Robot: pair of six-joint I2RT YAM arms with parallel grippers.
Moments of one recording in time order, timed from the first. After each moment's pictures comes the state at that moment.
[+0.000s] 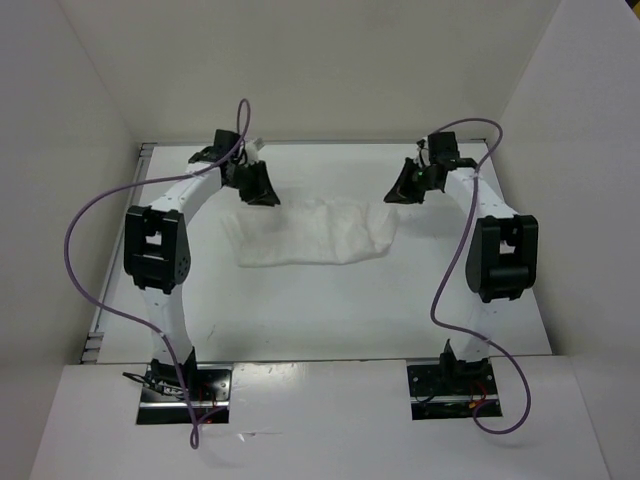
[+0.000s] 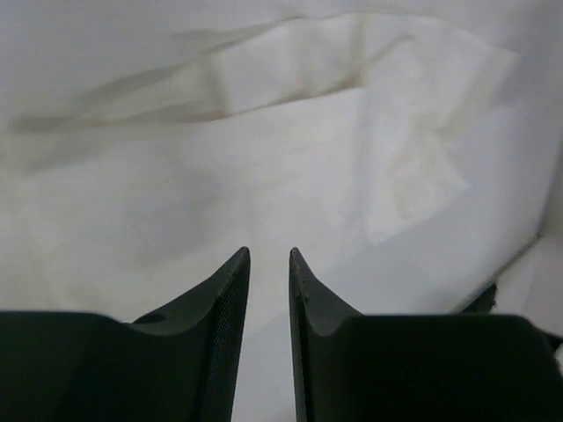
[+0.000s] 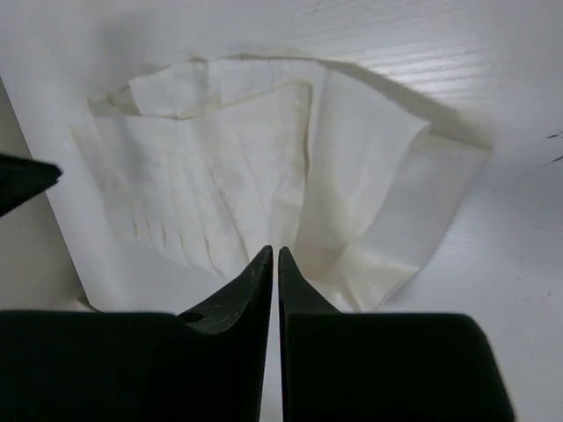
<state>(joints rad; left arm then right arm) -0.13 2.03 1.65 -0.63 0.49 -0.36 0.07 1.87 1.49 -0.58 -0.48 0.47</state>
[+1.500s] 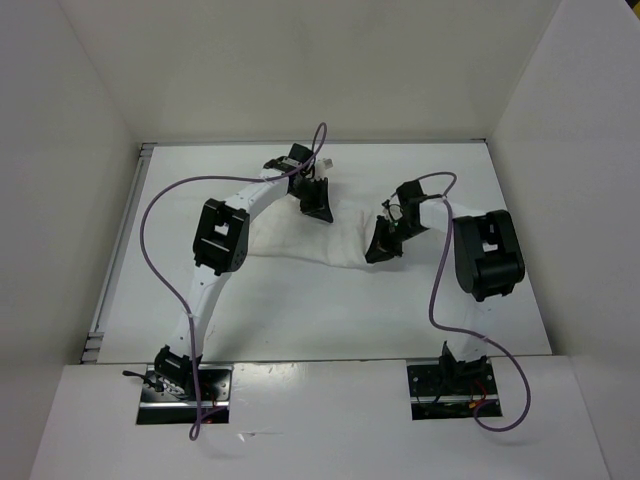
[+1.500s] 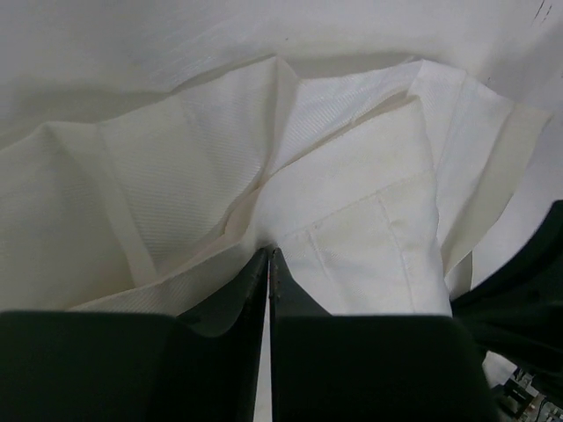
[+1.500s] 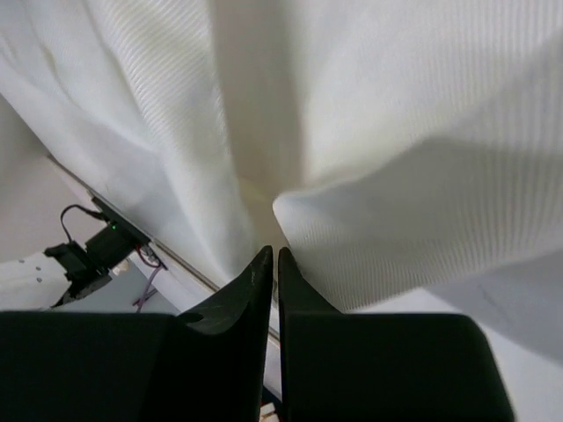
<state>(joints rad) -0.41 2.54 2.20 -0.71 0.55 -0.35 0.18 1.92 1.16 -0.59 -0.65 0.42</state>
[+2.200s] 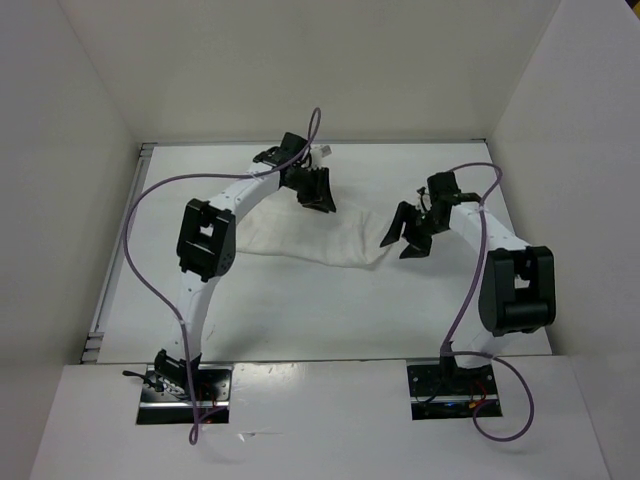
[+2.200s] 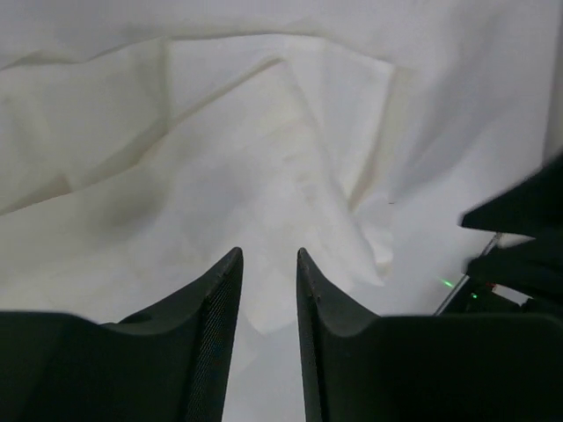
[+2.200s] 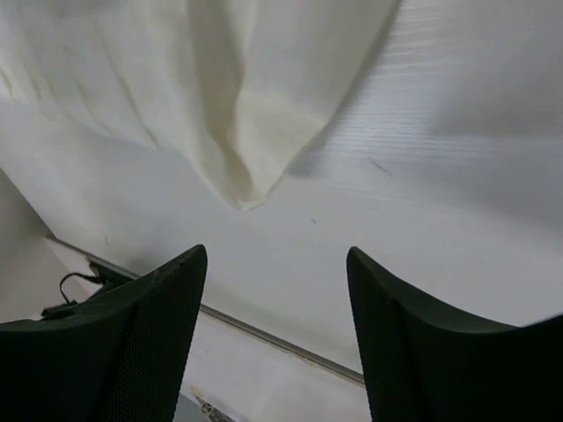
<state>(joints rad) -0.42 2.36 2.06 -0.67 0.57 -0.35 0.07 1.60 1.11 -0.71 -0.46 0.45</state>
